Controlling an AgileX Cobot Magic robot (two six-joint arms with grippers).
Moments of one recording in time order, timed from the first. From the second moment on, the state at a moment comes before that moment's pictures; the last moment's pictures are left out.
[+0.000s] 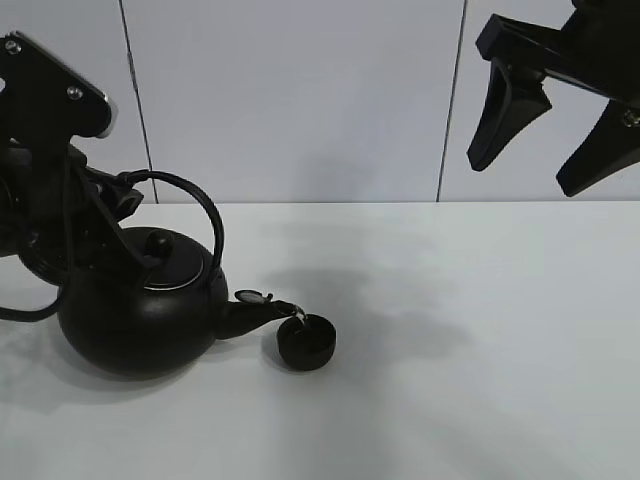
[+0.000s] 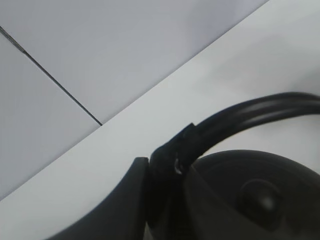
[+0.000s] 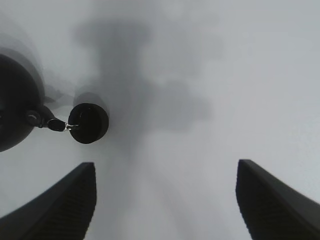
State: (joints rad) left arm -0.61 1.66 -0.49 -0.48 -0.78 0.78; right arm 0.20 1.52 -1.14 0.29 0.86 -0.03
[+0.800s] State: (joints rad) left arm -0.61 1.66 -0.49 -0.52 -0.83 0.57; right arm 0.20 1.52 -1.14 0.29 0.86 -0.03
